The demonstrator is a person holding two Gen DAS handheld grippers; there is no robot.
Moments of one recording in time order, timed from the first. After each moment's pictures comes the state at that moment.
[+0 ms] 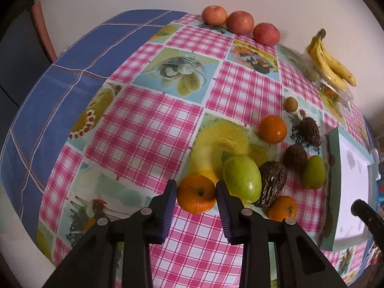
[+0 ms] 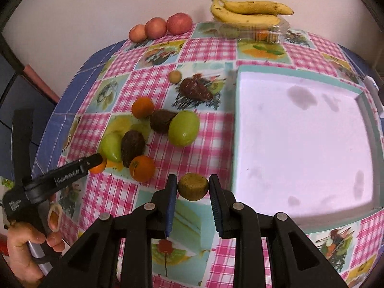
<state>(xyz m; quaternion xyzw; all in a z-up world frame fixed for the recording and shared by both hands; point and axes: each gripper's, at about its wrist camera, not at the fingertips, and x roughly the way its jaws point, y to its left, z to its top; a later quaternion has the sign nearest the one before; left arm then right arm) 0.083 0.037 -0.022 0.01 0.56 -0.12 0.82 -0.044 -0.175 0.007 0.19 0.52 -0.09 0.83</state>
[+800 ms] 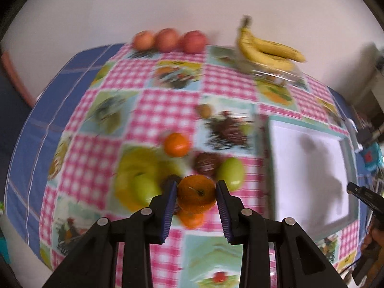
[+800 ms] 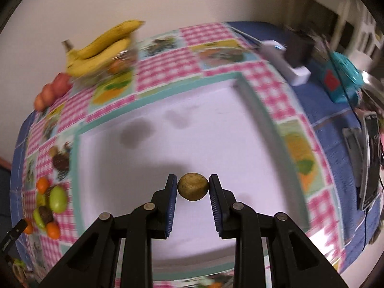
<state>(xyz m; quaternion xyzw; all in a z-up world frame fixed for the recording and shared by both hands) 0.044 -0.088 0.034 0.09 0.52 -0.22 0.82 -0.112 -0.372 -0.005 0.27 0.49 -0.30 0.77</state>
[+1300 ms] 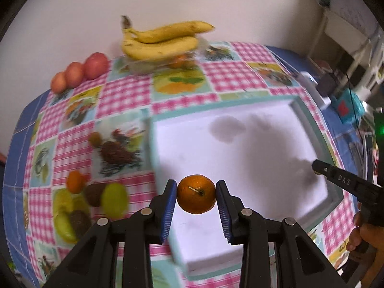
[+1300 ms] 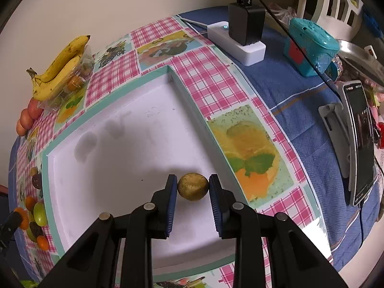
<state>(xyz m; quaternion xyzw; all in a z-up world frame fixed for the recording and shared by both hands) -0.015 -0.238 0.017 0.20 0.50 -0.33 0.78 -0.161 -0.428 -0.020 0.31 0.48 -0.33 0.75</state>
